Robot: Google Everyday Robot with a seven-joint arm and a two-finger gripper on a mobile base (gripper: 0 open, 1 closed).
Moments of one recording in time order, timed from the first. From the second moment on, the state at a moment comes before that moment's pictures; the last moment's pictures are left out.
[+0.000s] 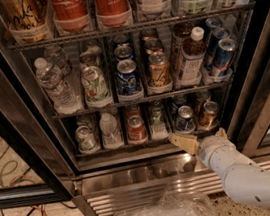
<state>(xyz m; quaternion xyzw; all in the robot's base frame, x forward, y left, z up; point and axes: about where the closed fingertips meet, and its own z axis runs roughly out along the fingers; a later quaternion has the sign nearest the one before) 0.554 -0.196 0.655 0.02 0.83 0.10 0.55</state>
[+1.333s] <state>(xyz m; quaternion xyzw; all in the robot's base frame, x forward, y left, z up) 0.554 -0.201 0.602 0.09 0.82 0.10 0.56</state>
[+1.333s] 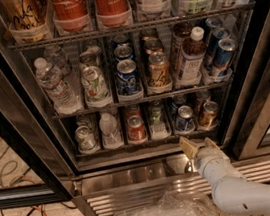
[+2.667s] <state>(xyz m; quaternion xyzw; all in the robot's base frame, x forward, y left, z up) 0.585 -0.232 0.599 0.06 0.78 0.00 0.62</state>
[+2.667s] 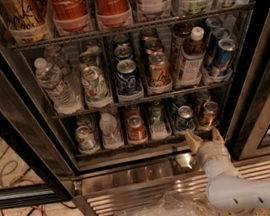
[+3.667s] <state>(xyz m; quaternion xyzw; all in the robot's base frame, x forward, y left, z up) 0.590 -0.258 0.608 0.05 0.75 -0.03 0.65</state>
